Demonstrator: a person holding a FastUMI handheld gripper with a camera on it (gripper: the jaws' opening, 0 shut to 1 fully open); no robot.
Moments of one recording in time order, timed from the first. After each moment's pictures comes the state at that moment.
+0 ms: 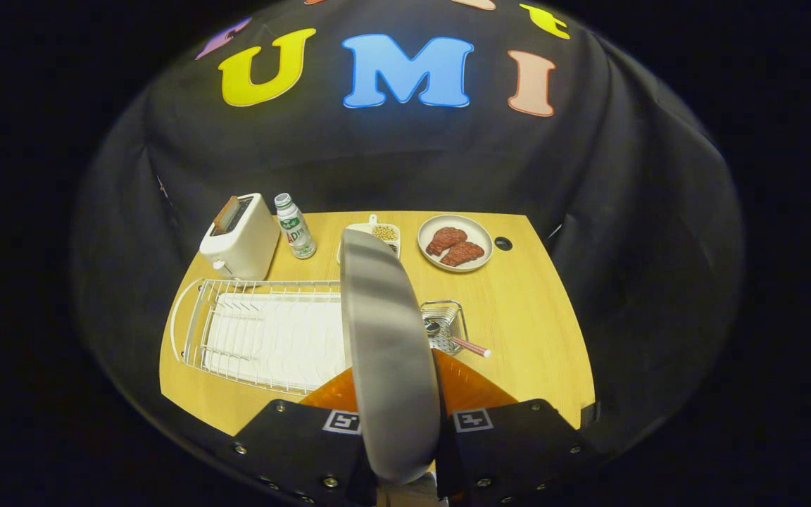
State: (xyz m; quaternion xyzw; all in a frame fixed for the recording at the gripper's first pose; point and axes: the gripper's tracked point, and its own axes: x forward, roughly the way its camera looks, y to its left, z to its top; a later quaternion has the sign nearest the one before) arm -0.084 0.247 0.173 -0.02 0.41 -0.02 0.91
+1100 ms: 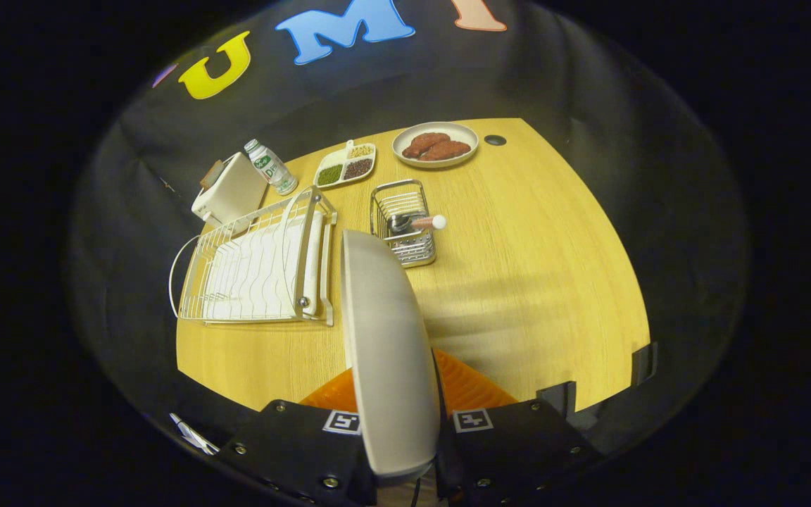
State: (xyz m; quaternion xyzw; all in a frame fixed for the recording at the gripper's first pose) arm -0.166 0.180 0.020 0.09 0.50 0.04 0.86
